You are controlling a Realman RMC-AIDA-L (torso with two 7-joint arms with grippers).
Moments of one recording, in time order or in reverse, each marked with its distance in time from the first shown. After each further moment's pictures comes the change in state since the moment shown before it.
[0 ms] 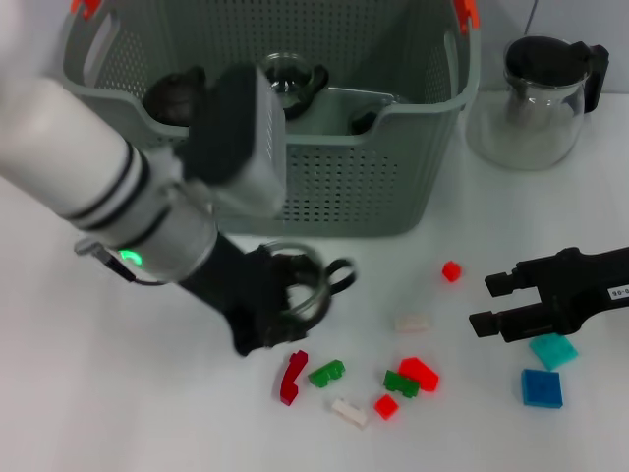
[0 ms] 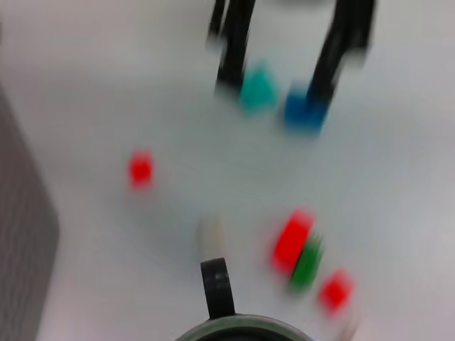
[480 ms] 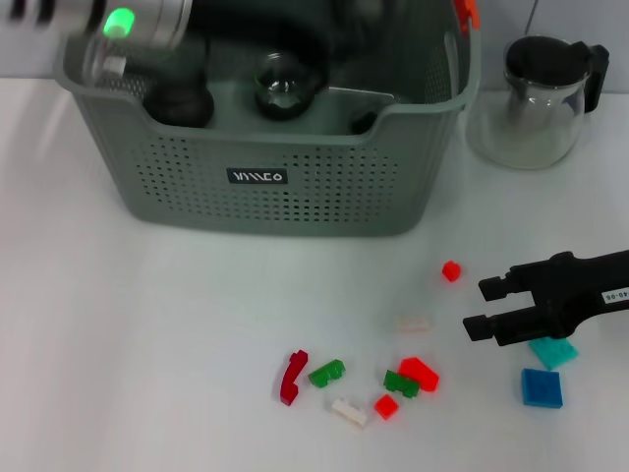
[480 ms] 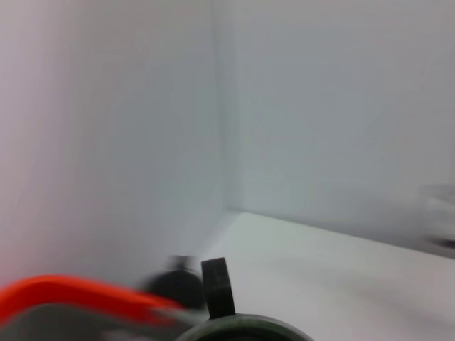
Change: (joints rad) left arm -0.123 0.035 -0.353 0.087 -0.343 -0.170 -0.229; right arm -0.001 0.011 0.002 0.000 0.000 -0.005 0.008
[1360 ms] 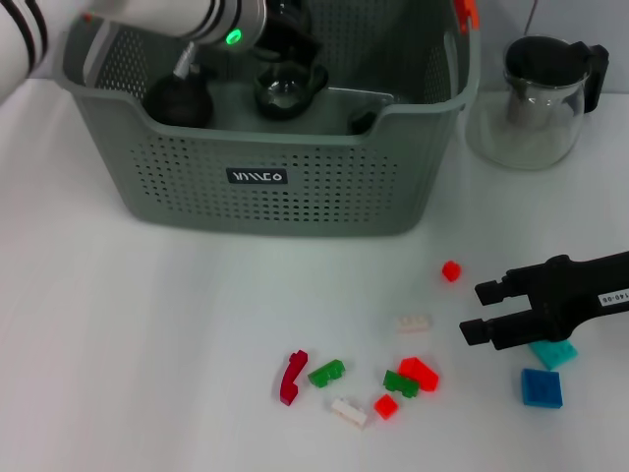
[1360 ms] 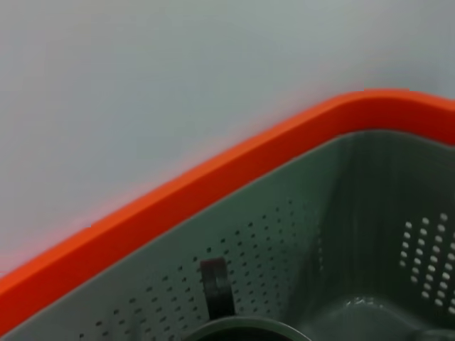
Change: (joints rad) left arm -0.381 0.032 0.044 -0.829 0.537 -0.828 -0.212; right arm 0.002 0.002 -0.011 0.000 -0.002 -0.004 0.013
